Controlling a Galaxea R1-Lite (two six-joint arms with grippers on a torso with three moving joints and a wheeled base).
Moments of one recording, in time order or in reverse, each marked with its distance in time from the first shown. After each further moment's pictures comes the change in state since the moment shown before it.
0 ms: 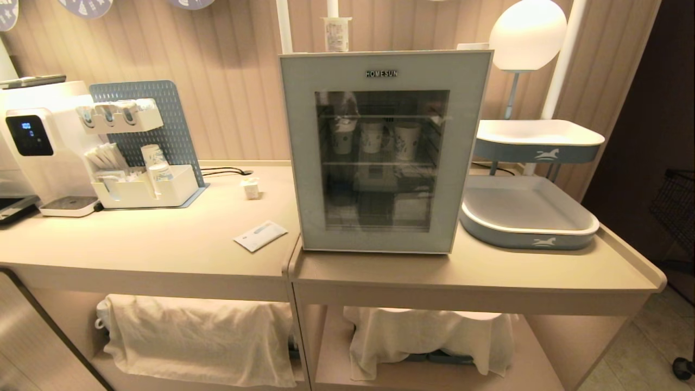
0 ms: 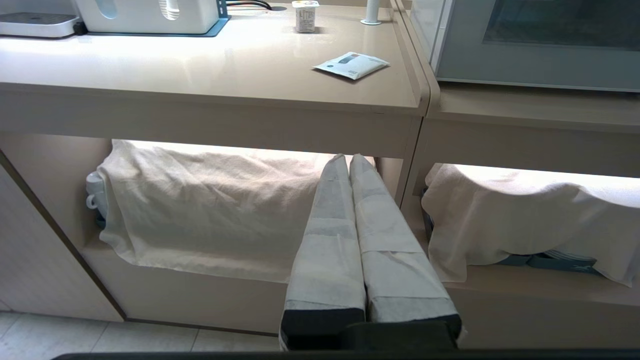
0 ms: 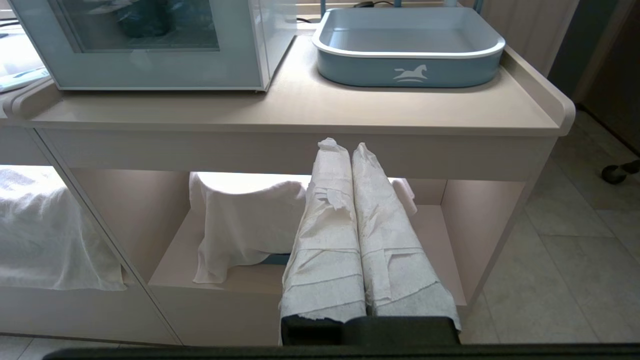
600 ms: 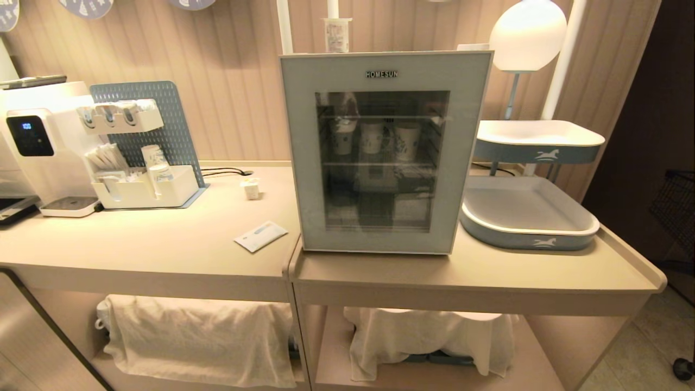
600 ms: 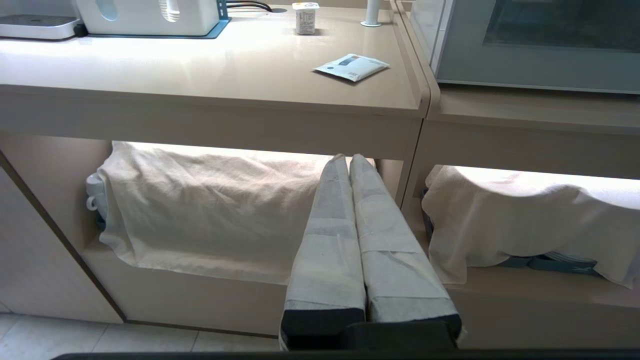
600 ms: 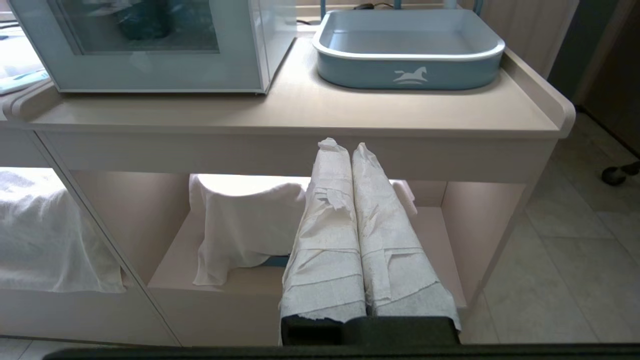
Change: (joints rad) left arm 0.000 0.000 0.000 0.000 0.000 0.000; right arm -0.001 0.000 0.000 0.000 0.000 0.000
